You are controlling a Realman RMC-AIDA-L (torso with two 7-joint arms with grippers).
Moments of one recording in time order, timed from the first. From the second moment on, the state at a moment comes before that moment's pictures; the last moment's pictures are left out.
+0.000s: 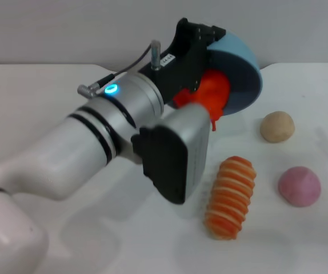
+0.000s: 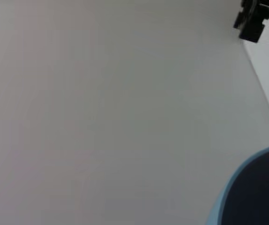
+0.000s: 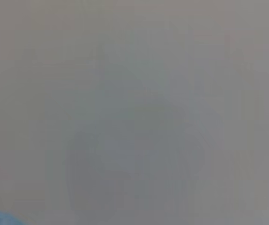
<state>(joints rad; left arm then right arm) -0.22 -2.07 2.19 1.43 2.89 -0.11 -1.71 0.28 2.07 -0.53 -0.17 -1.19 -1.51 0.77</state>
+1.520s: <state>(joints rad) -0.59 -2.06 1.54 1.27 2.25 0.86 -2.29 0.39 2.05 -0.49 -0.57 -1.63 -1.34 1.41</state>
